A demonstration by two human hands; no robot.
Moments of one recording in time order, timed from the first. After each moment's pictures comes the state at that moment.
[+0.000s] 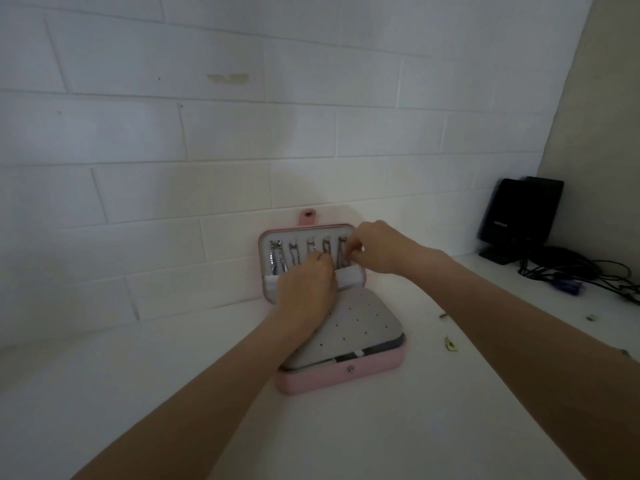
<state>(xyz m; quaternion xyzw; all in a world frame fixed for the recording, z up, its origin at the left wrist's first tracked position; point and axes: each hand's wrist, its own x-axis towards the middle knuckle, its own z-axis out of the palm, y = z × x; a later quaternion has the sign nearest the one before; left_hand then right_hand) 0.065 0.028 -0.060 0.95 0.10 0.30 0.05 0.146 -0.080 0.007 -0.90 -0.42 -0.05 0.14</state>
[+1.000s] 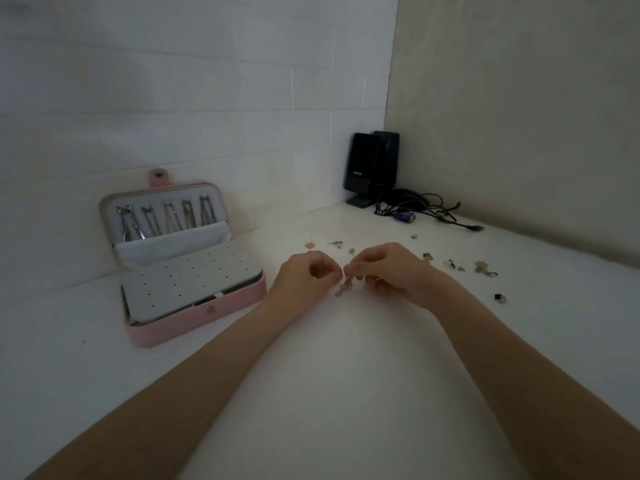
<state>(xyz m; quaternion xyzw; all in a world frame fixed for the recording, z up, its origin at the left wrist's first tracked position) 0.067 -0.125 -0.092 0.87 -0.08 0.15 0.46 0.097 -0.288 -0.064 -0.83 -0.15 0.12 0.52</state>
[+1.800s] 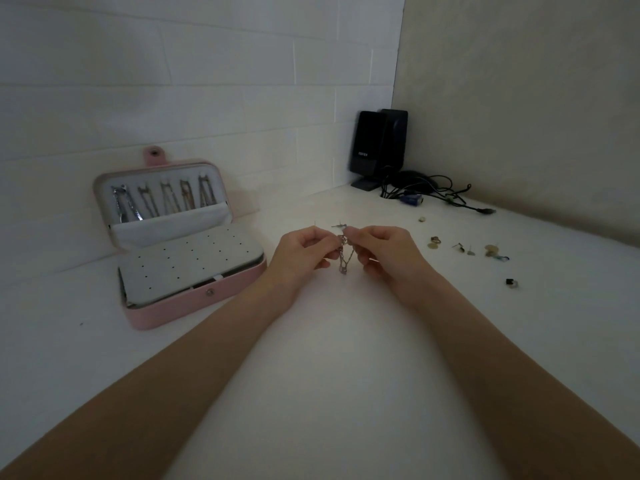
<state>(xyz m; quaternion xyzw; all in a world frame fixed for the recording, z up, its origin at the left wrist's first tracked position) 0.061 -0.129 -0.084 0.71 -0.02 0.09 0.69 0.082 -0.270 -0.077 -0.70 -0.11 0.05 0.70</state>
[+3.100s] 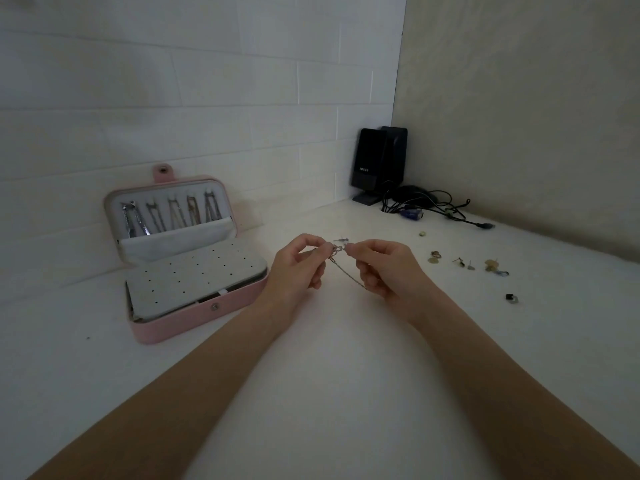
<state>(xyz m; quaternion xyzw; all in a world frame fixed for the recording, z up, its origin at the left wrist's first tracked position) 0.053 -0.127 -0.081 0.68 -0.01 0.12 0.72 0.075 -0.267 -0.070 -0.67 -0.09 0.08 0.74</state>
